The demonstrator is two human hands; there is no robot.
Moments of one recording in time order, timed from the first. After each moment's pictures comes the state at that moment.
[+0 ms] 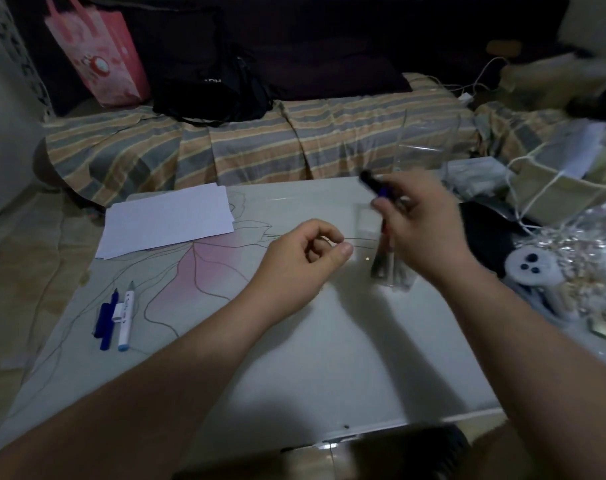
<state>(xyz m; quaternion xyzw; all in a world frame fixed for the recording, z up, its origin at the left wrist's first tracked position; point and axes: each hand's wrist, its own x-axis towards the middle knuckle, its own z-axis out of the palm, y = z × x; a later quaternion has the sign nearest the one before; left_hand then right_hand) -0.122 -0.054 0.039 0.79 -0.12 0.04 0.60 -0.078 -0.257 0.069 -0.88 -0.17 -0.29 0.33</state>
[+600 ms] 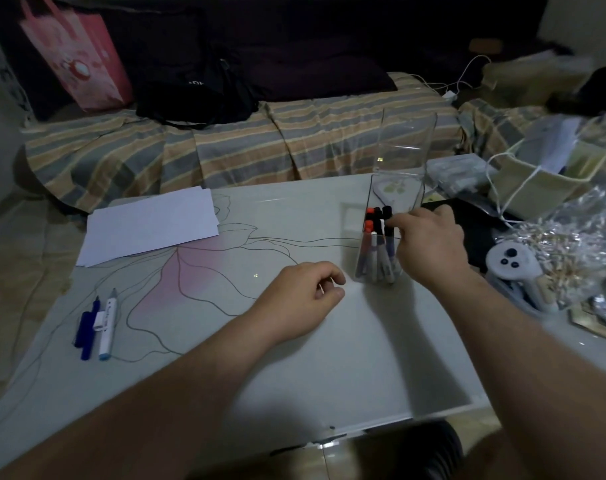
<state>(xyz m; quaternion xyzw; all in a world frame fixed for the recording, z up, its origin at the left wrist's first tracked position) -0.122 -0.076 0.006 0.91 -0.18 -0.01 0.37 -0.063 -0.313 0.025 -0.98 -0.01 -0.16 0.07</state>
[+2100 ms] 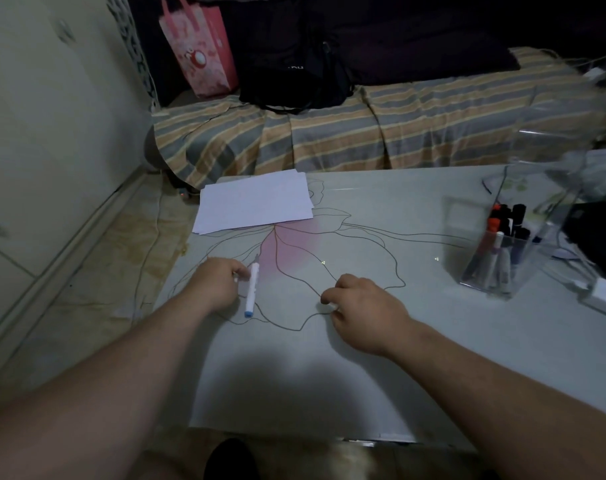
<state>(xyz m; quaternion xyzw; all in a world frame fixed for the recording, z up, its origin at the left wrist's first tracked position) -0.128 0.182 -0.039 0.96 0.18 -0.04 0.19 -0.119 -0.102 -0.048 -0.94 -0.30 0.09 0.15</state>
